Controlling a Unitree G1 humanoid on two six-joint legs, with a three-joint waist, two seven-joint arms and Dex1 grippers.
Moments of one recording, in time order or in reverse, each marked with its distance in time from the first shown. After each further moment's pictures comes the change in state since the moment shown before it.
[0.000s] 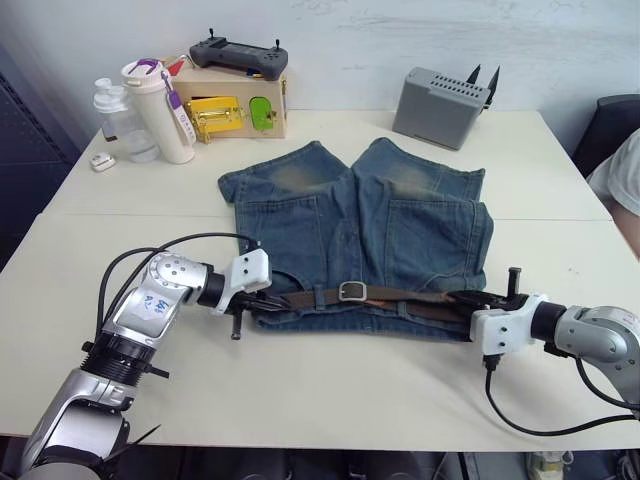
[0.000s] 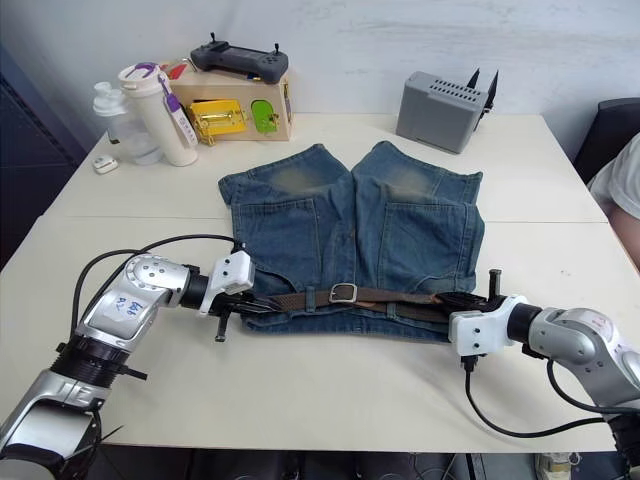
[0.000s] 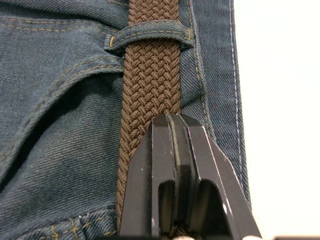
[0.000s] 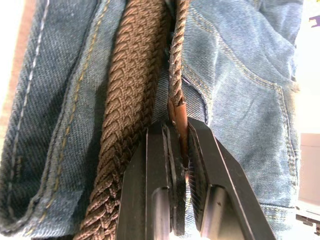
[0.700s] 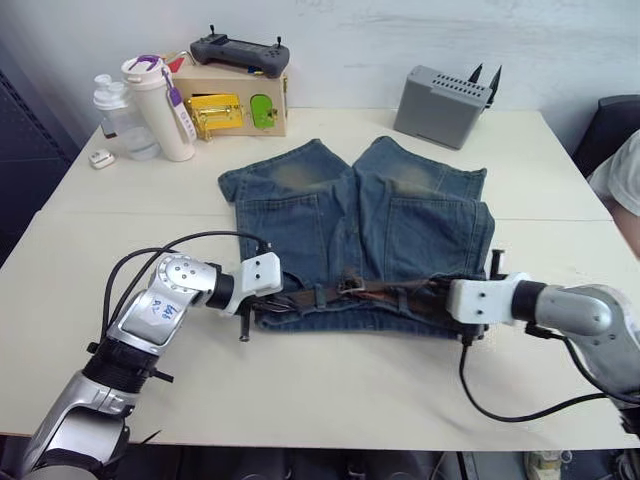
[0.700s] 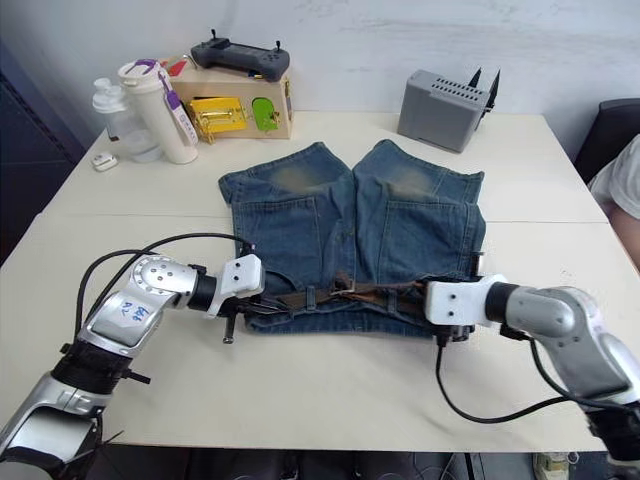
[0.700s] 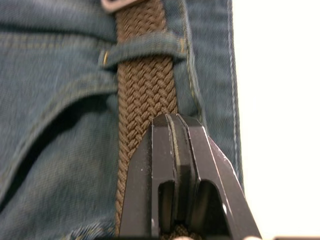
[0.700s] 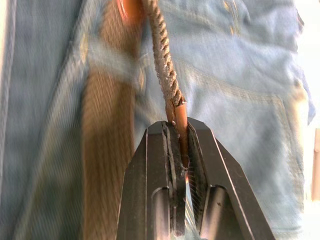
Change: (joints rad) left arm 0.013 -0.001 -0.038 -0.120 0.055 0.065 0.063; right arm -0.051 0.010 -0.010 -0.275 0.104 0.358 0.154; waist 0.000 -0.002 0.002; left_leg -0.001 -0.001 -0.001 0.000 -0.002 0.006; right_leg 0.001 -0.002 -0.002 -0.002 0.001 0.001
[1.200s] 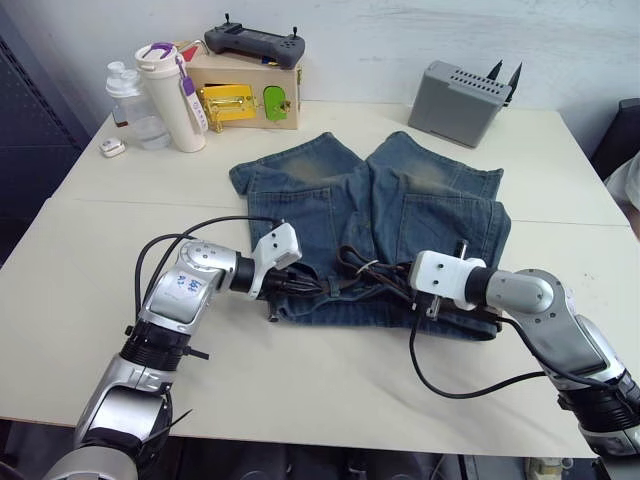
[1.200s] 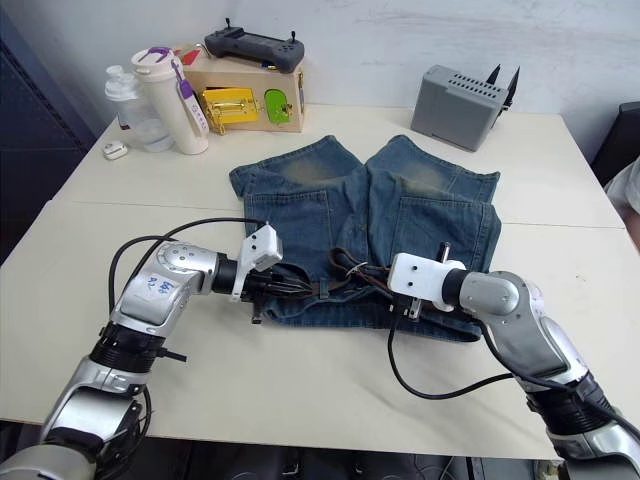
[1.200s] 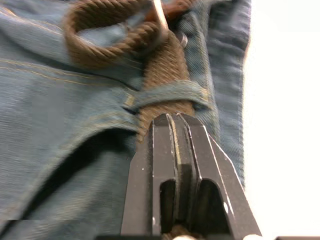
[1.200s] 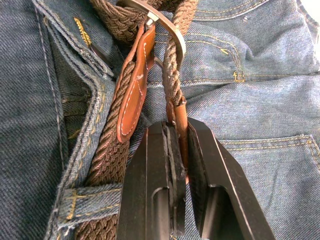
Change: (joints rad) left arm -0.090 -0.161 0.045 0.011 -0.017 0.203 0.011; right arm -0.201 0.235 0.172 -0.090 -0.002 0.450 -0.005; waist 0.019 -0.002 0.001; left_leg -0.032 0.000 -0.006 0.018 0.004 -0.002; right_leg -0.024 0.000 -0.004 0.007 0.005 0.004
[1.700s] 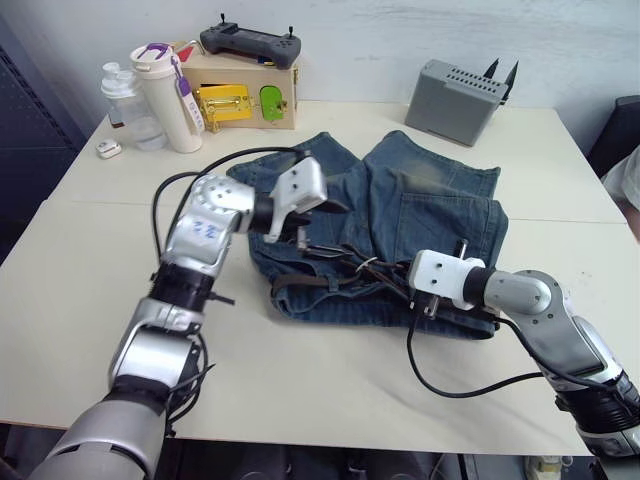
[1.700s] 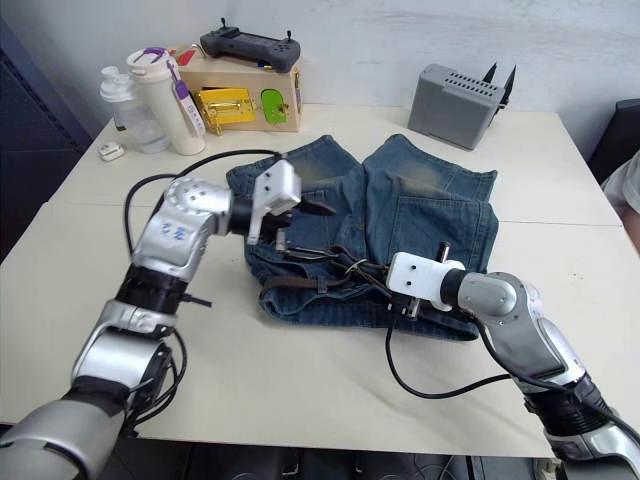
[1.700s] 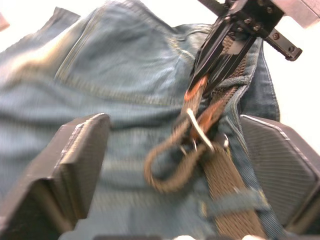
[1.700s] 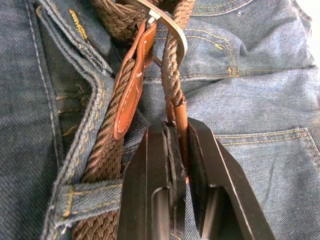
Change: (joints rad) left arm -0.251 -0.098 0.099 0.208 0.010 -0.130 -0.062; right arm 0.003 0.013 0.001 -0.003 -0.012 0.012 -0.019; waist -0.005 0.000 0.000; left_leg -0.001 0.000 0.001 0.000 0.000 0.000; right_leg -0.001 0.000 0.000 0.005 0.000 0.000
